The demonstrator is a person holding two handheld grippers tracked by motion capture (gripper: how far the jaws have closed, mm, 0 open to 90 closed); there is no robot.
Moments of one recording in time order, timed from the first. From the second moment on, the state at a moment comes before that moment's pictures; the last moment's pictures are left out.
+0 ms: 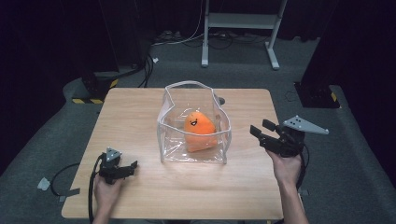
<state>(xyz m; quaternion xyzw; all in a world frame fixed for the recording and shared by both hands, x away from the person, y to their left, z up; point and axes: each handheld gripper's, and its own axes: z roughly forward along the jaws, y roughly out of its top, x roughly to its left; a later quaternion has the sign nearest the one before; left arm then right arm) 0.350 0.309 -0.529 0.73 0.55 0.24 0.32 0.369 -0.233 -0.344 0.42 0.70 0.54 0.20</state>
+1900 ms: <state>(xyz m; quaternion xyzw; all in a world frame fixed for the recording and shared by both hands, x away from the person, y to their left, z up) 0.350 0.309 -0.529 0.73 0.55 0.24 0.32 0.356 -0.254 -0.389 0.46 0.70 0.51 0.21</state>
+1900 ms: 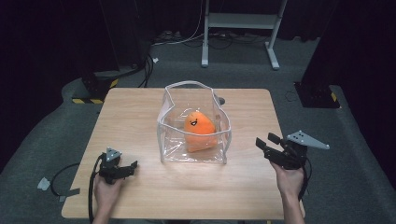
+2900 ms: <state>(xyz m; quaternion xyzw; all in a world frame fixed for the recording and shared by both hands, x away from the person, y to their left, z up) 0.350 0.309 -0.529 0.73 0.55 0.24 0.32 0.360 -0.244 -0.411 0.46 0.71 0.49 0.20</state>
